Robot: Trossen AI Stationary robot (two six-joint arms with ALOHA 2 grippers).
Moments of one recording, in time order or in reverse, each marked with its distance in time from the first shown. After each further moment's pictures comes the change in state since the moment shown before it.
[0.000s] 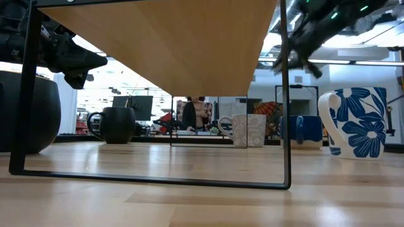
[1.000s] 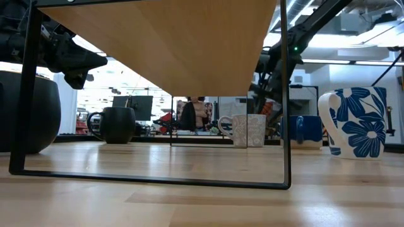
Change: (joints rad) left arm 0.000 0.000 0.000 0.000 -0.001 -0.005; right arm -0.063 0.651 0.371 -0.316 -0.051 -0.215
